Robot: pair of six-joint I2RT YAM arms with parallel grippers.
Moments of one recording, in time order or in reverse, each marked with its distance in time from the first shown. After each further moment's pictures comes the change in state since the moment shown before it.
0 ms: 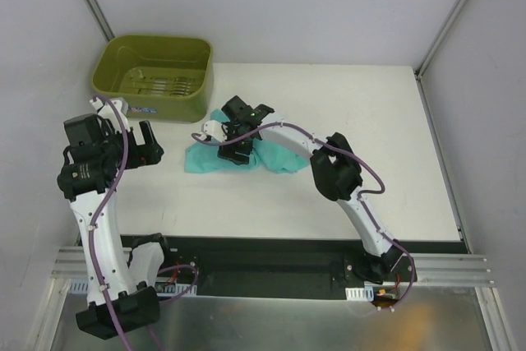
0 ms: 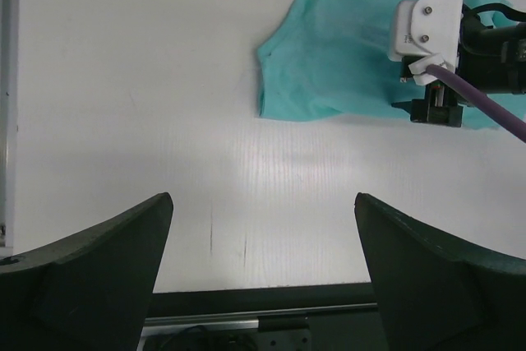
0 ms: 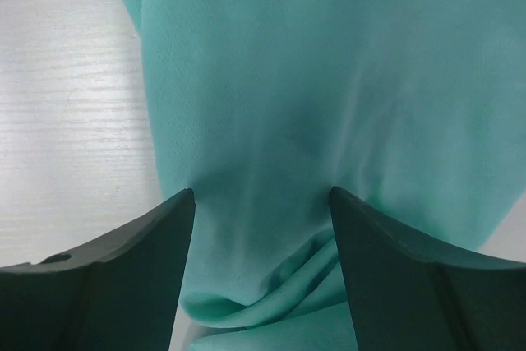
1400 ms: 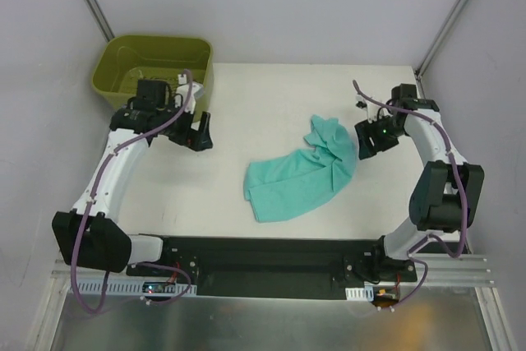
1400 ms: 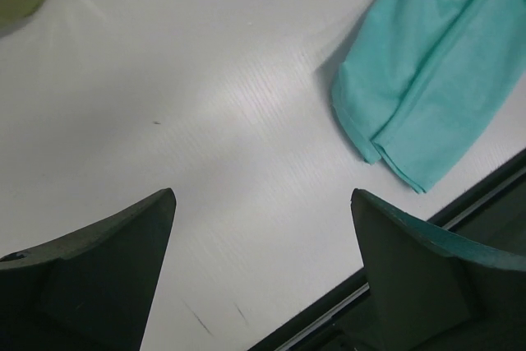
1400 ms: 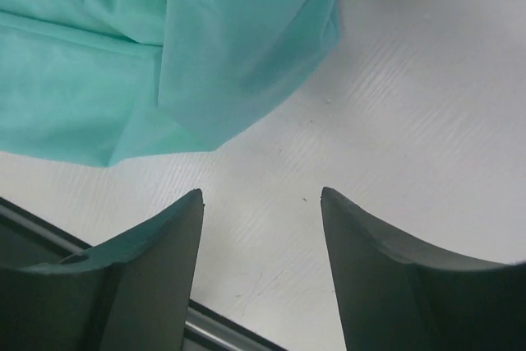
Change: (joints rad) left arm -0.414 0.412 0.089 0.161 0.108 0.156; right arm -0.885 -0.763 -0.775 -0.169 -0.095 0.138
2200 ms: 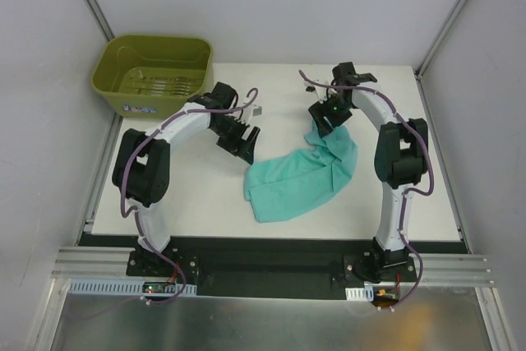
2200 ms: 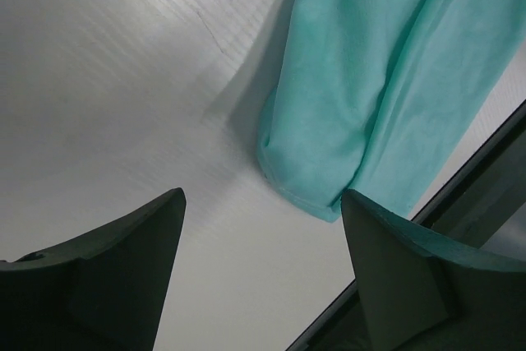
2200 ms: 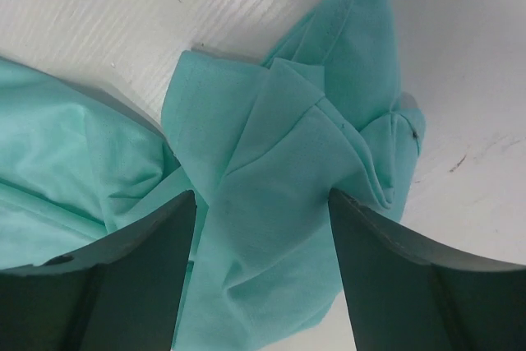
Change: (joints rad) left arm -0.321 0.576 0.171 0.054 0.054 -0.041; right arm 0.264 0.486 0.472 0.042 0.072 0.045
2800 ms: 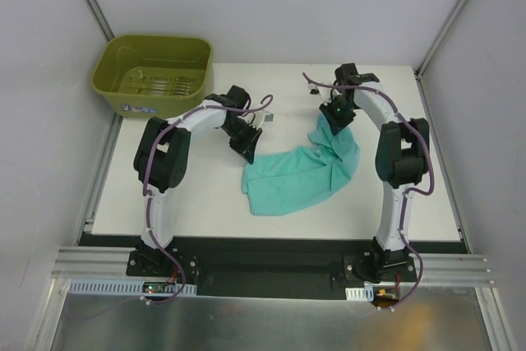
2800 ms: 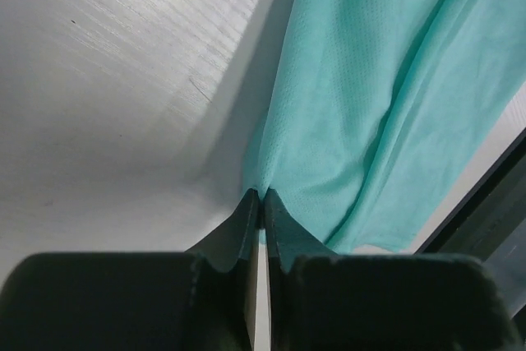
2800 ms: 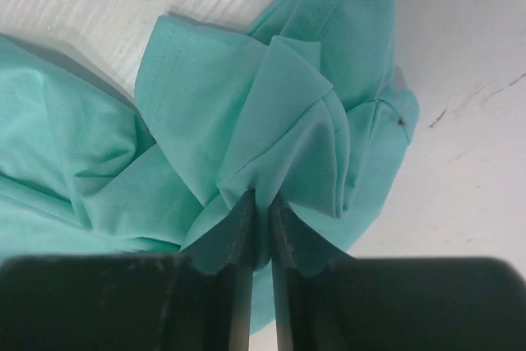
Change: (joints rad) left arm -0.051 0.225 0.131 -0.024 0.034 0.083; right arm -0.013 0.001 -0.010 -0.032 0.108 -0.009
